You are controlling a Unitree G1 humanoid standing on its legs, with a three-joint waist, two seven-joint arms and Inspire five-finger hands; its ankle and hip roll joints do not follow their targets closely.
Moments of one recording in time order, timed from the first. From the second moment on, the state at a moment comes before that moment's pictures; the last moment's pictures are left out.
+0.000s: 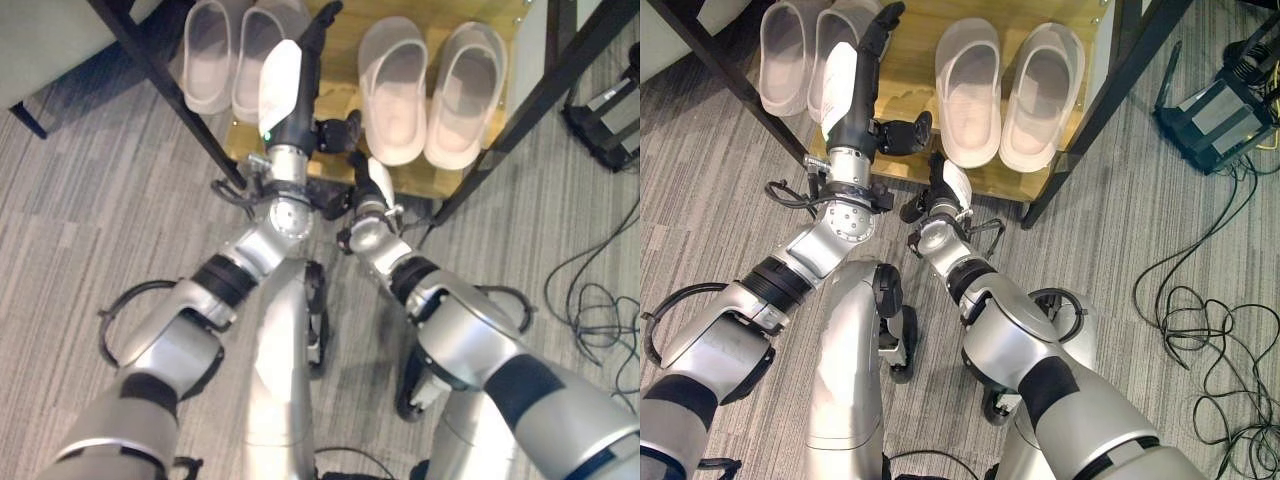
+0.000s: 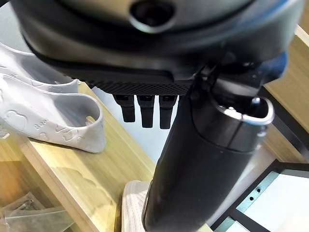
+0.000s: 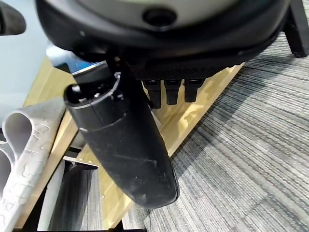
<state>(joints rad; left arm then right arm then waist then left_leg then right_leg) -1.11 0.45 -0.66 0.57 0.00 -0.05 0.66 -1.38 0.06 0.72 1.39 0.43 0.02 -0.49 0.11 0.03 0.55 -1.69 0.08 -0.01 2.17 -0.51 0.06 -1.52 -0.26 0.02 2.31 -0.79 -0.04</state>
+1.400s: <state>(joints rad) -1.07 0.45 -0.66 0.57 0.01 -0.05 0.64 -1.31 0.09 0.65 1.39 0.49 0.02 -0.49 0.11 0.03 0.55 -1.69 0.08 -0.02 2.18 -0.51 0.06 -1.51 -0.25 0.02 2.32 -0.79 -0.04</state>
